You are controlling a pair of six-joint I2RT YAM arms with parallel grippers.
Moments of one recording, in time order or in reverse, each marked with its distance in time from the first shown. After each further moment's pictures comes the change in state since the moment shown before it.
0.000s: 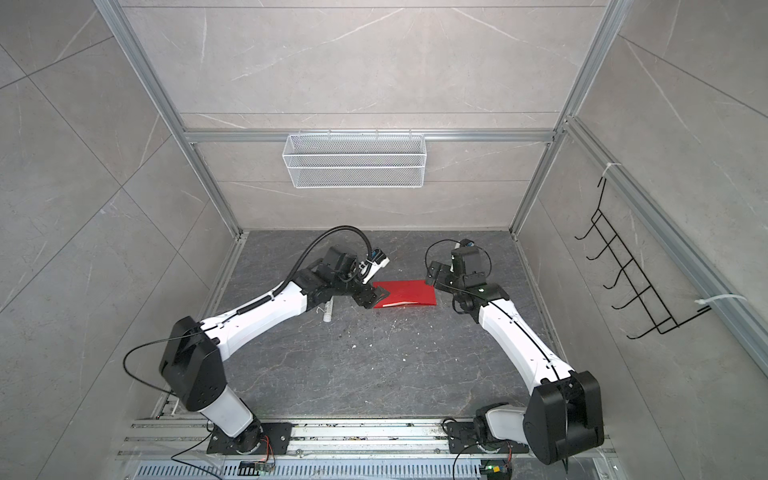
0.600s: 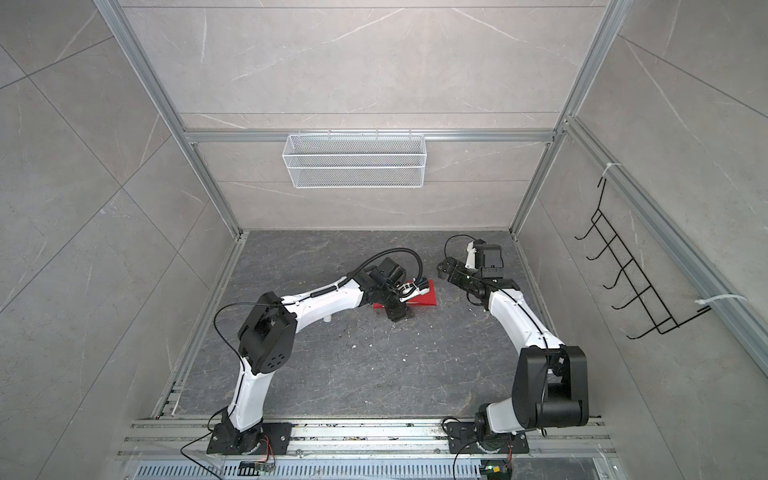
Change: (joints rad) left arm -0.128 0.422 0.326 -0.145 -0.006 0.212; right arm -0.181 0.139 -0.001 0.122 -0.315 0.003
